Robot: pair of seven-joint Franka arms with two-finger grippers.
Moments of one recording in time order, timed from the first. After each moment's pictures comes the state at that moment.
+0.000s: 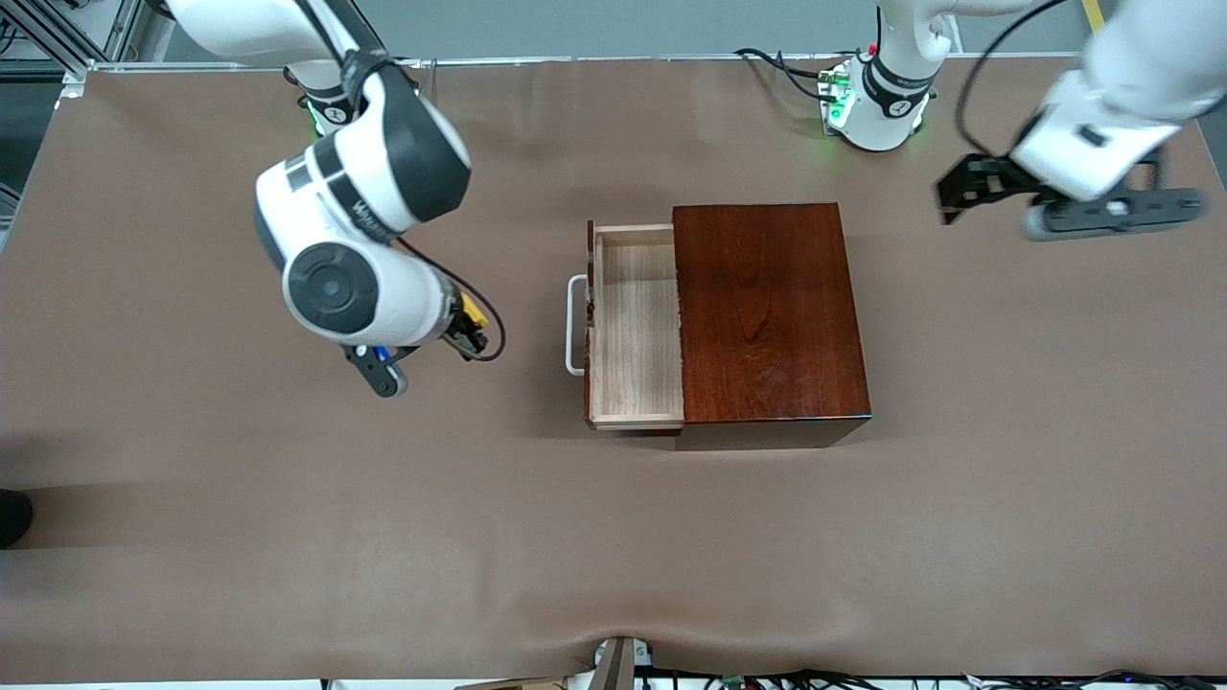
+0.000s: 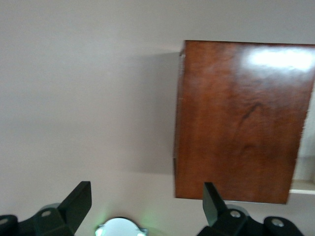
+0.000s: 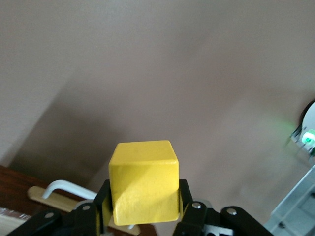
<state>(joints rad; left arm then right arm) -0.11 0.03 -0.24 -1.49 0.02 1.43 -0.41 0.45 0.56 -0.01 -1.16 0.17 1.40 1.32</state>
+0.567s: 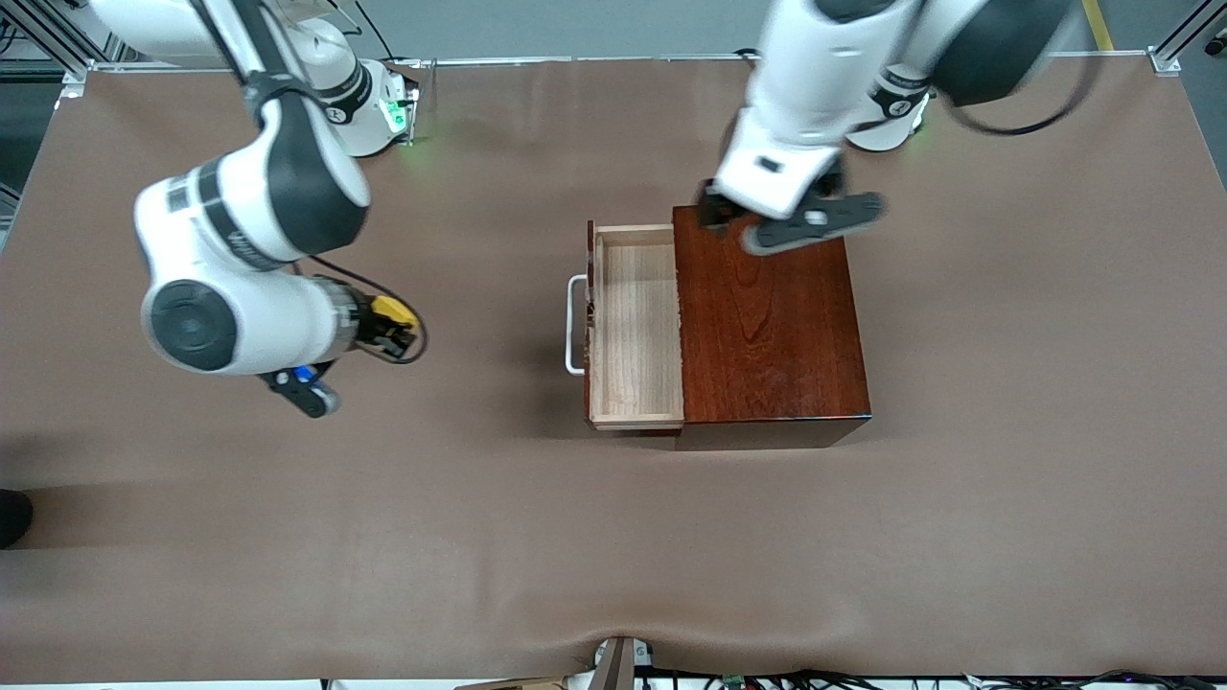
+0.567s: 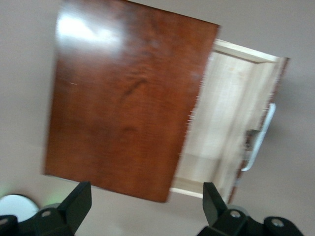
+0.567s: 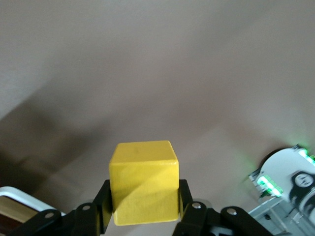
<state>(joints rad) -0.41 0.27 -0.33 -1.36 0.03 1.59 -1.02 0.29 0.47 -0.02 -1.29 0.17 1.37 0.91</state>
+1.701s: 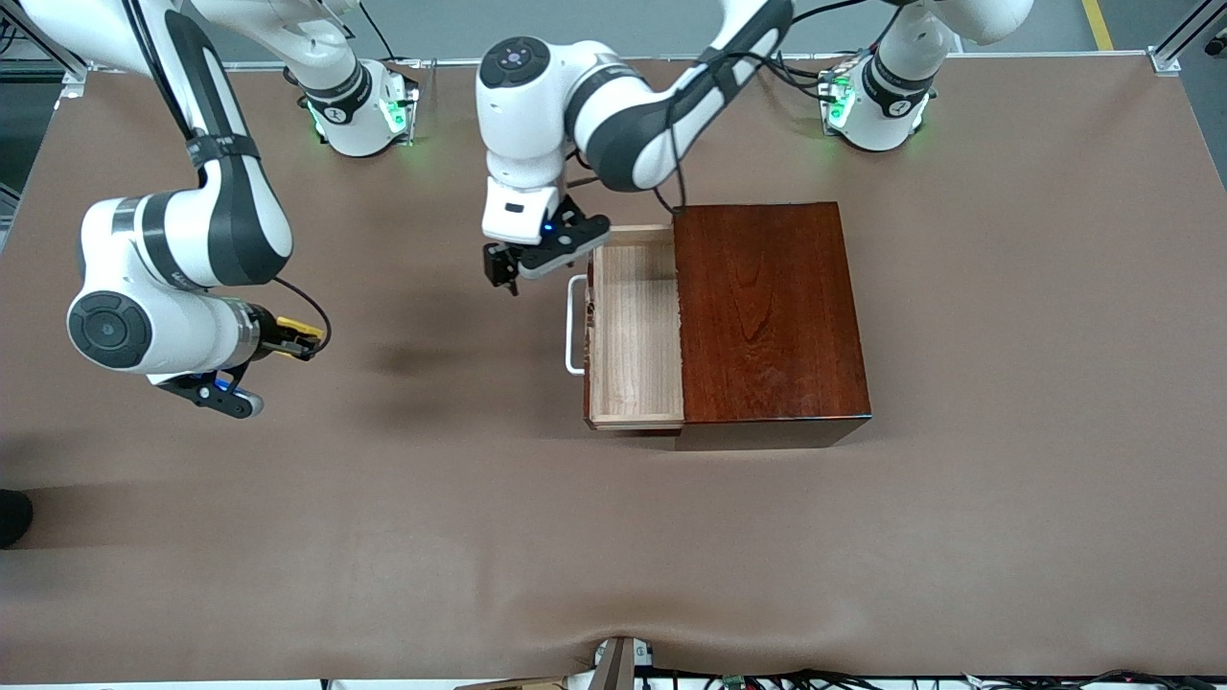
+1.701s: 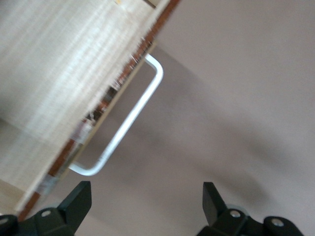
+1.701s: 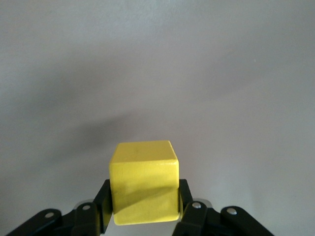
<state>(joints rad) -1.01 0.71 0.02 -1.17 0.12 2.06 -1.65 0.11 0.31 -0.02 -1.79 -0.04 1.76 0.46</state>
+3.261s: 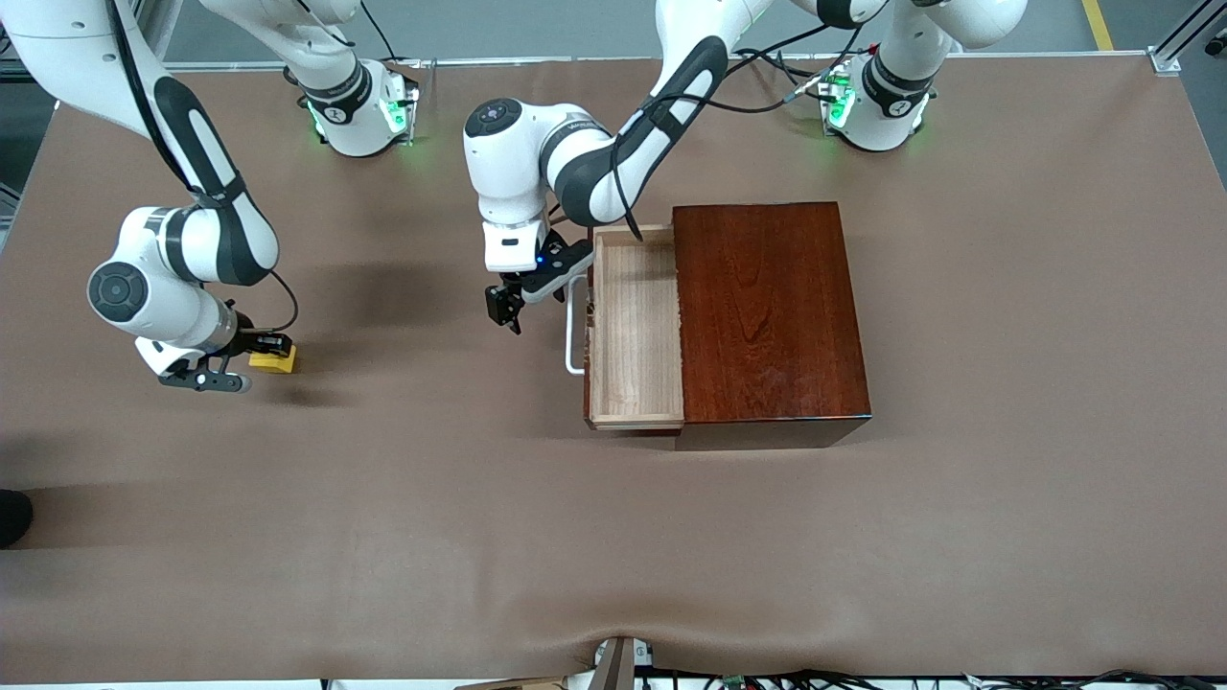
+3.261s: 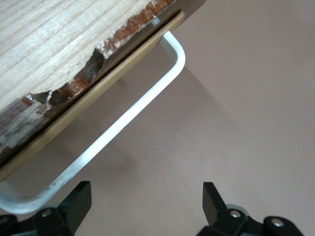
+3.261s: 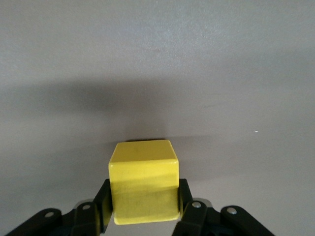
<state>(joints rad) -1.17 0.89 0.23 -1.15 0.14 2.17 -1.90 -0.12 0.34 -0.02 -2.24 -0.12 2.44 0.05</state>
